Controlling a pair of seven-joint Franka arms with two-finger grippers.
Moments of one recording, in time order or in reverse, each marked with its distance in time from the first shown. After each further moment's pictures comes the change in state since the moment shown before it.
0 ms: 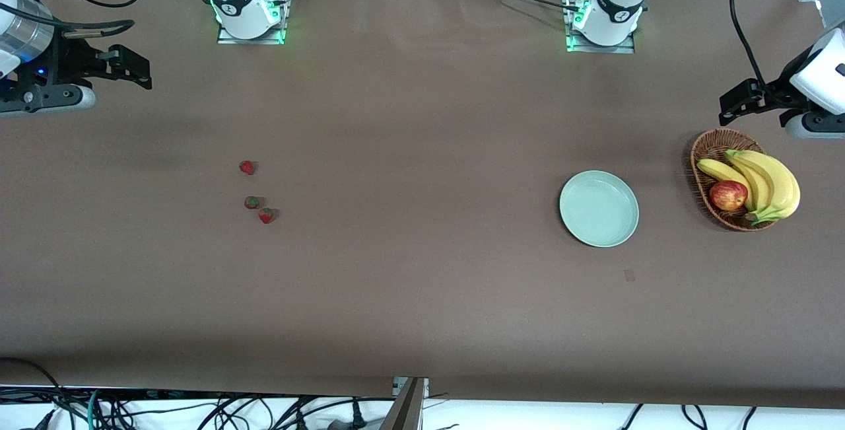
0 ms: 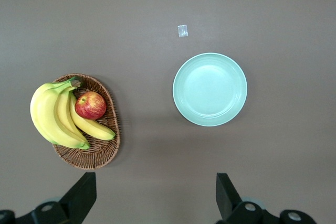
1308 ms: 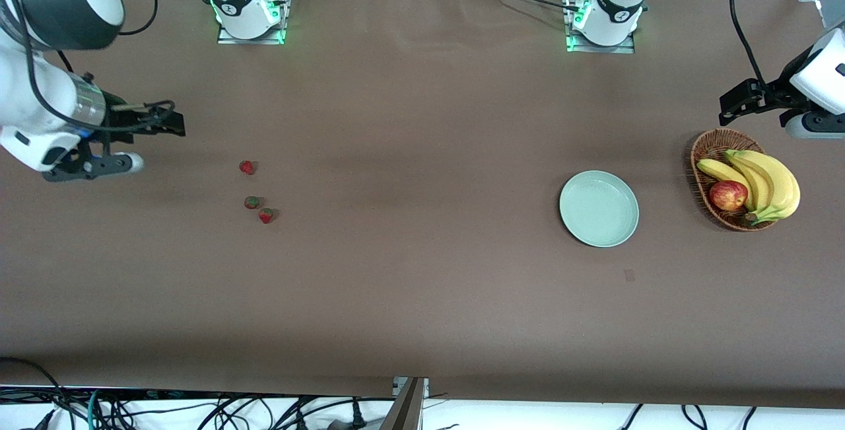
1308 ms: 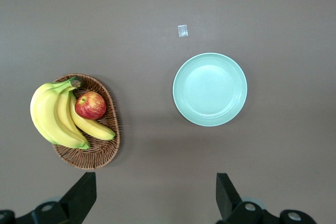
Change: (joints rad) left arm 0.000 0.000 0.000 0.000 0.000 0.000 0.000; right arm 0.015 0.218 0.008 0.010 0.022 0.149 -0.001
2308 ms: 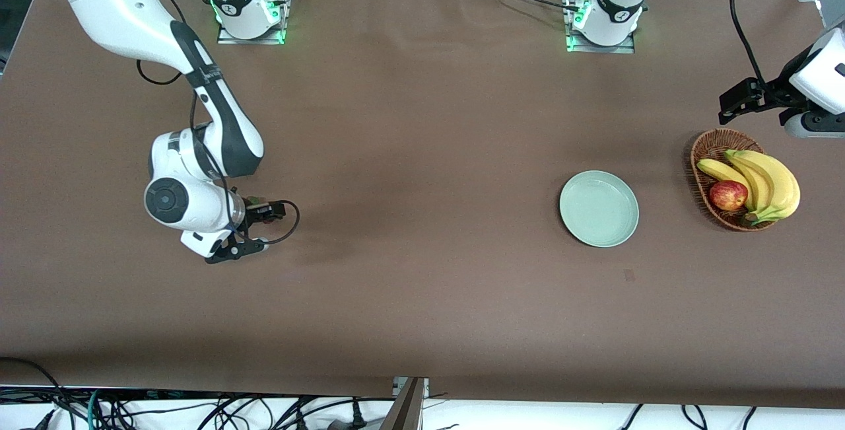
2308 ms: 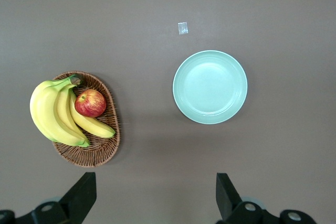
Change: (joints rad) left arm 0.000 0.000 0.000 0.000 0.000 -0.009 0.000; right arm 0.101 0.420 0.000 -0.136 -0.049 0.656 -0.001
